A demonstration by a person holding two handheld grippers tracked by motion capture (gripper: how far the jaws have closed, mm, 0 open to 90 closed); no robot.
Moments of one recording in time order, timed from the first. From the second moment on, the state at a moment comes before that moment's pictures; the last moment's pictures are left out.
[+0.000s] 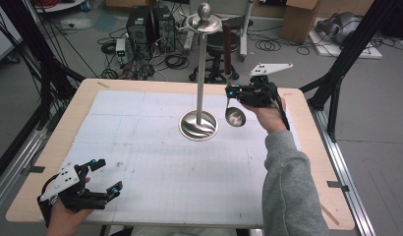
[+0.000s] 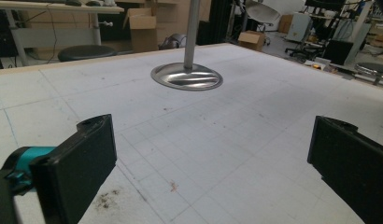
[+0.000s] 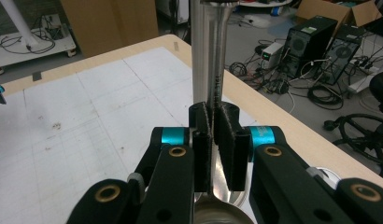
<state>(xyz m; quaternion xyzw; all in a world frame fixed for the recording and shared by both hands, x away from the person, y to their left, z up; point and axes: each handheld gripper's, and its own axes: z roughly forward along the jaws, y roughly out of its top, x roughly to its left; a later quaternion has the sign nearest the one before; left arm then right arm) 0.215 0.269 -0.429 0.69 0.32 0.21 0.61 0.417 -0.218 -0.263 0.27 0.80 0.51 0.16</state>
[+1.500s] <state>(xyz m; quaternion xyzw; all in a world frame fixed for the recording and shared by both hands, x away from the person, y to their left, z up) 0.208 0.275 -0.429 0.69 0.32 0.22 0.61 0.423 -0.194 -0.268 0.28 0.77 0.54 0.19</state>
